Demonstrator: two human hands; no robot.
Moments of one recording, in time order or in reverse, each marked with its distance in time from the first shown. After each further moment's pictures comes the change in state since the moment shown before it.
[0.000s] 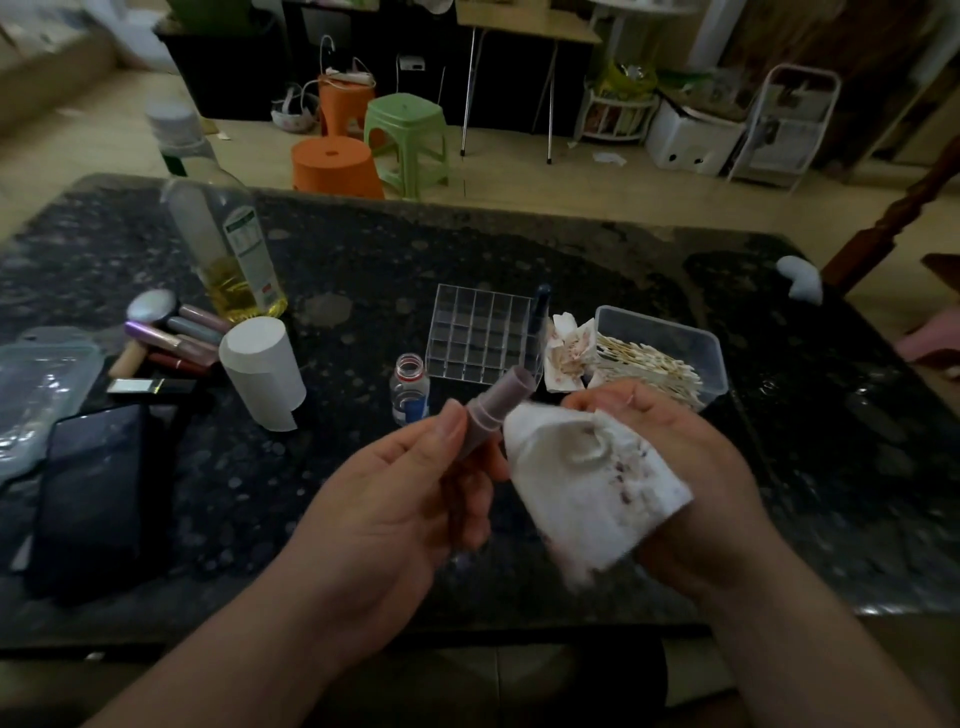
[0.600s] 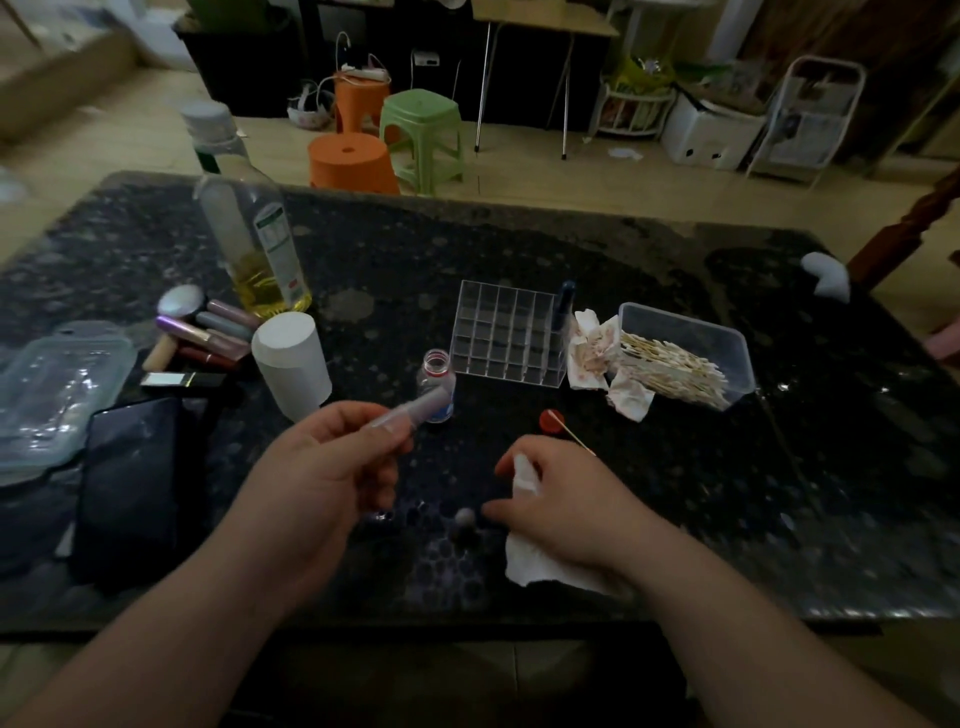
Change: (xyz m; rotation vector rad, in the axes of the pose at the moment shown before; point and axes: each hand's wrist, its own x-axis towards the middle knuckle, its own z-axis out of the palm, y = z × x) left_hand 0.010 0.011 -0.066 0.152 0.339 0.071; right_hand 0.036 0.061 0.028 -1.100 -0.201 0.192
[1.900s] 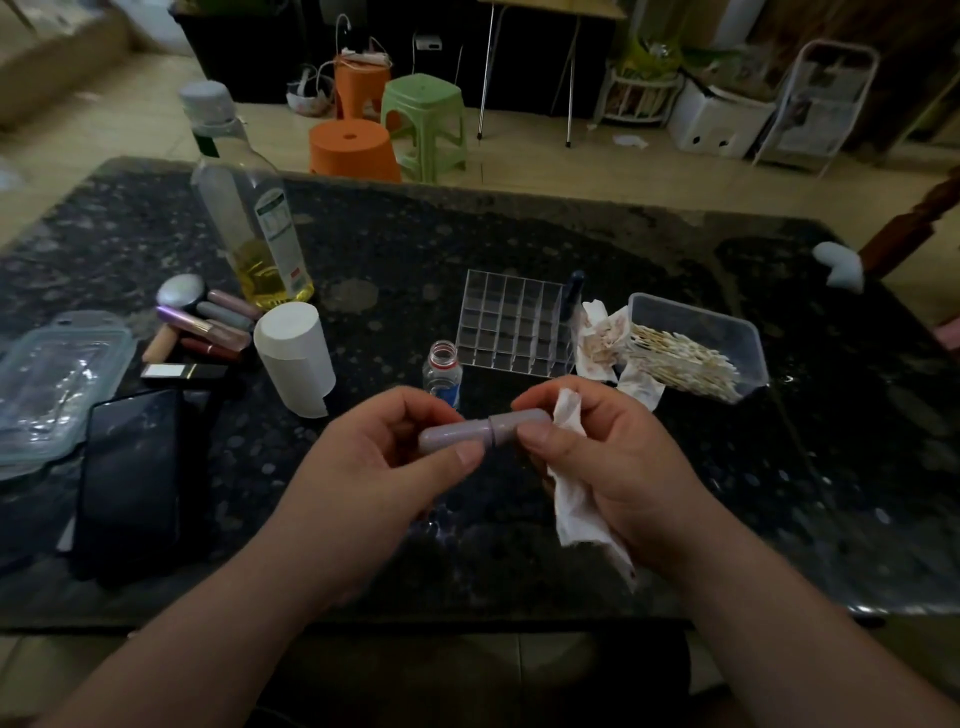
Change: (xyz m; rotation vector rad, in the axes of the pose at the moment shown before) left_hand -0.011 0.002 0.013 0.375 -0.151 0.179; right_hand -0.020 -0.010 -0.016 1.033 -0.017 -0.264
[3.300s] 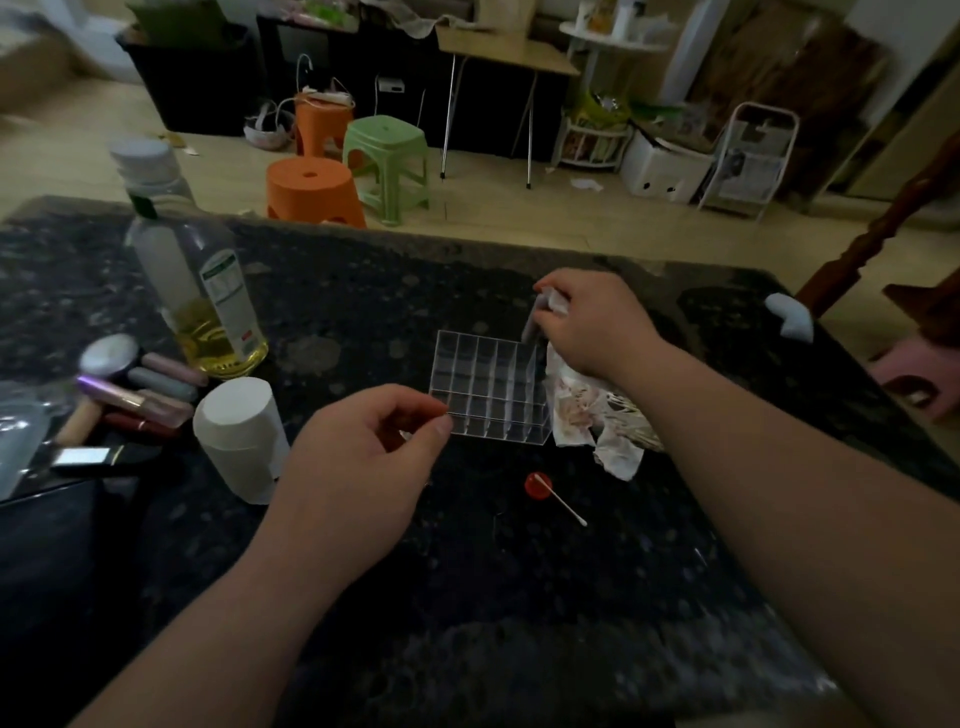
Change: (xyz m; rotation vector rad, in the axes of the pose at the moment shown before) left_hand 0.082 0.013 -0.001 0.374 0.223 0.213; right_hand 0.187 -0.064 -0.085 -1.403 0.366 -0.235
